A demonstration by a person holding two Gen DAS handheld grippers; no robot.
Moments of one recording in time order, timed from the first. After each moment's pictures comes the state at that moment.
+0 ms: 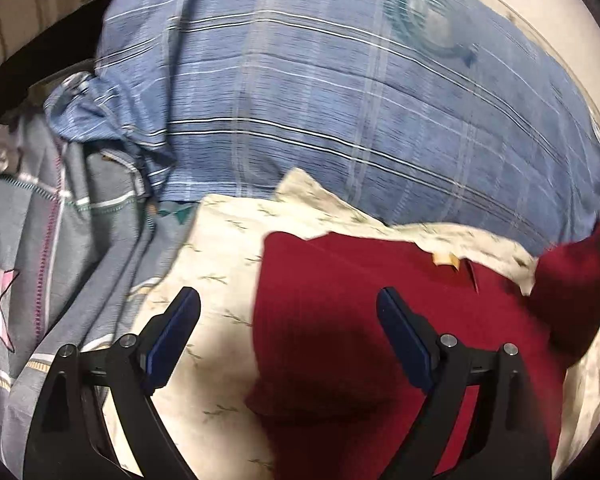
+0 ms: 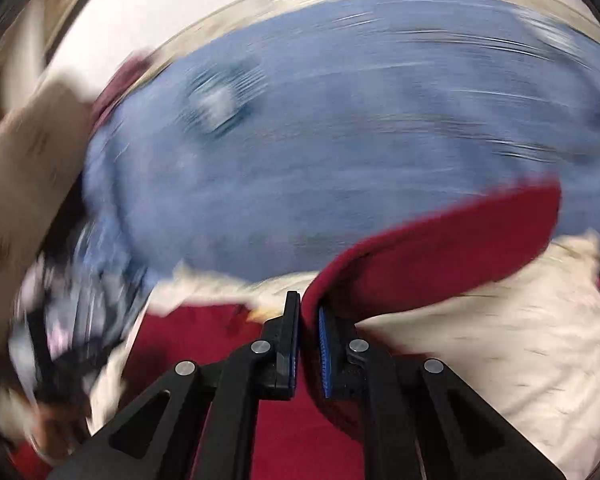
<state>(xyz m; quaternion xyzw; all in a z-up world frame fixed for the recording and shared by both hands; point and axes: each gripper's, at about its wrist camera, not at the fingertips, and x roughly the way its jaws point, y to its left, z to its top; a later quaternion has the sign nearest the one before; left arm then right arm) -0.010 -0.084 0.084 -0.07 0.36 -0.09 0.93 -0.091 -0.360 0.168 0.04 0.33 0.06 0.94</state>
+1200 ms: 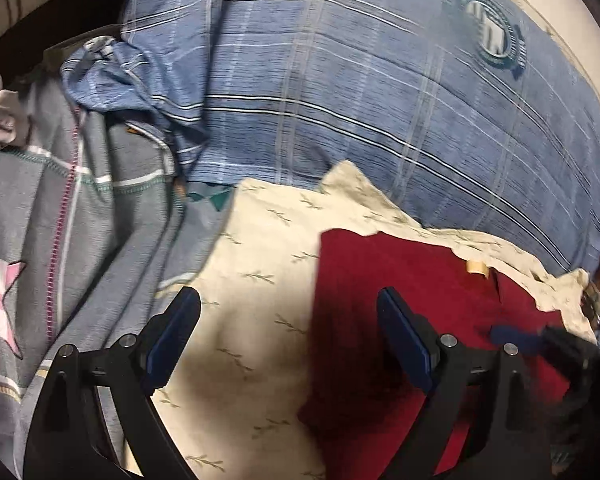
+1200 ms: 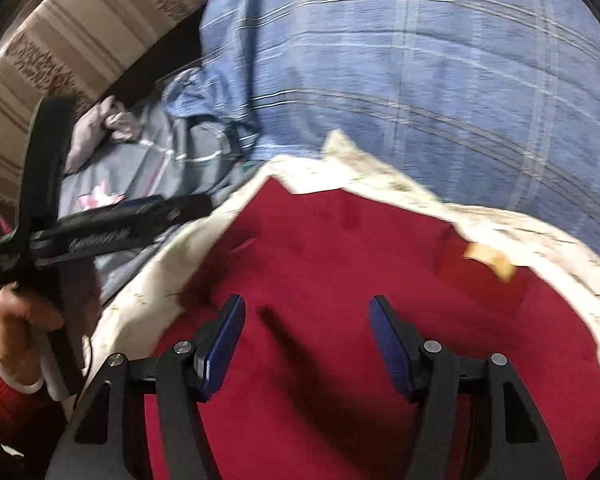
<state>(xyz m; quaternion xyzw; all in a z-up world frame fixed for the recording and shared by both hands) 0.011 -0.048 0.065 -0.10 0.40 -0.07 0.91 -0.033 -0.234 0.088 -0.03 0.42 0.23 0.88</state>
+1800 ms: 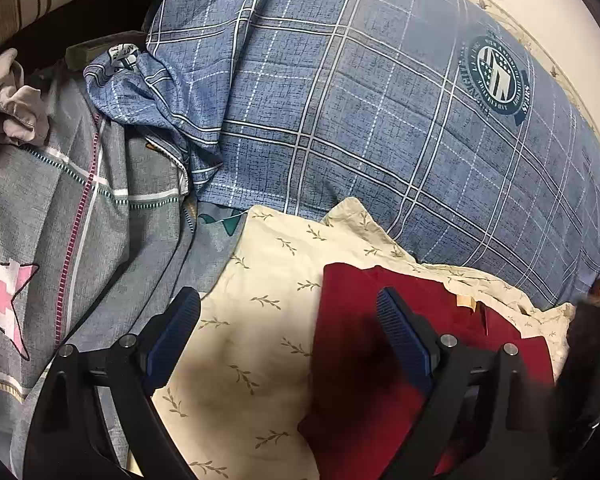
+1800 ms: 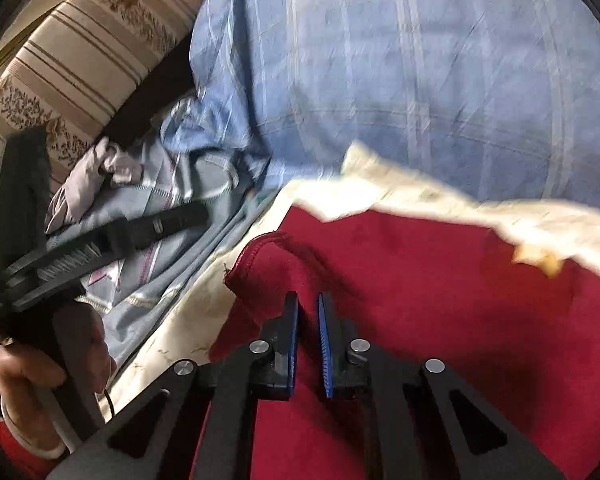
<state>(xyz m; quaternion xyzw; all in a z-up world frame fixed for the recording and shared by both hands) 0.006 -0.030 0.078 -0.14 0.36 -0.06 0.92 -0.011 -0.214 0.067 0.06 0.43 0.22 0.87</state>
